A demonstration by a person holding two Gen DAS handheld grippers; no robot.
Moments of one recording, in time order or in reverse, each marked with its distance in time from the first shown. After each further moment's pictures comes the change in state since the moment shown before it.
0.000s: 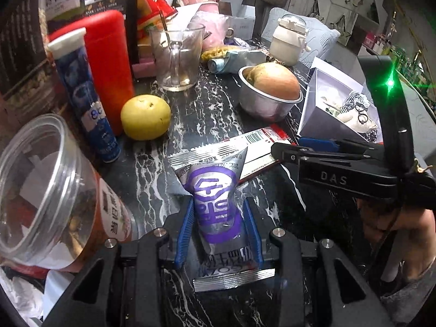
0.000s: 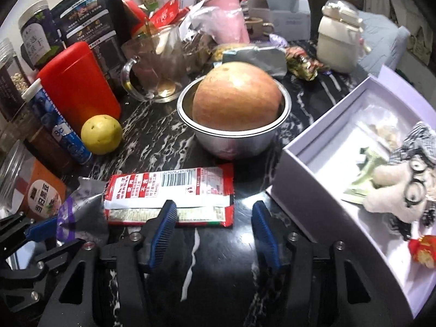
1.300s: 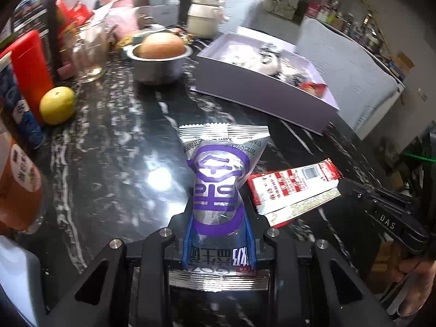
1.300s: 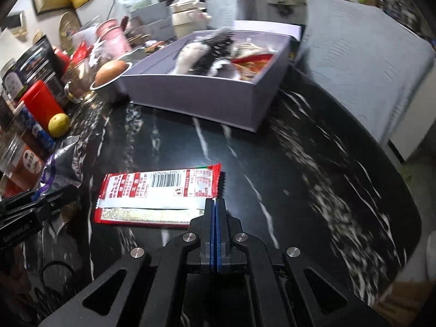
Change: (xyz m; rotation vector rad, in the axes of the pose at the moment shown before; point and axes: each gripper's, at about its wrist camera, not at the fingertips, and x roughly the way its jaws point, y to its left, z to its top) left arm -0.016 -0.095 -0.054 0.202 0.065 -0.216; right arm -0.150 -0.067 -0.185 0.400 -0.071 -0.283
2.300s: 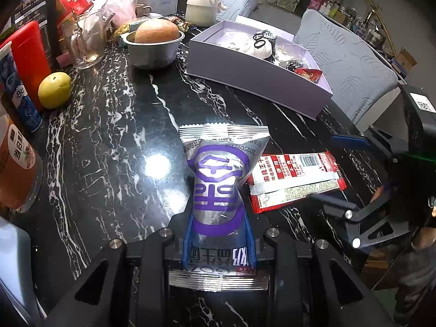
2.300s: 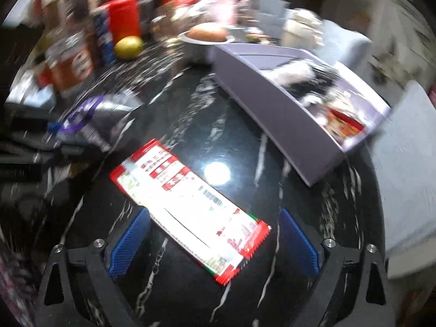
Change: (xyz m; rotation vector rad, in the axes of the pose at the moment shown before) left arm 0.000 -0.010 -0.012 -0.025 0.050 0.014; right arm 0.021 0.041 0.012 -0.668 0.036 0.154
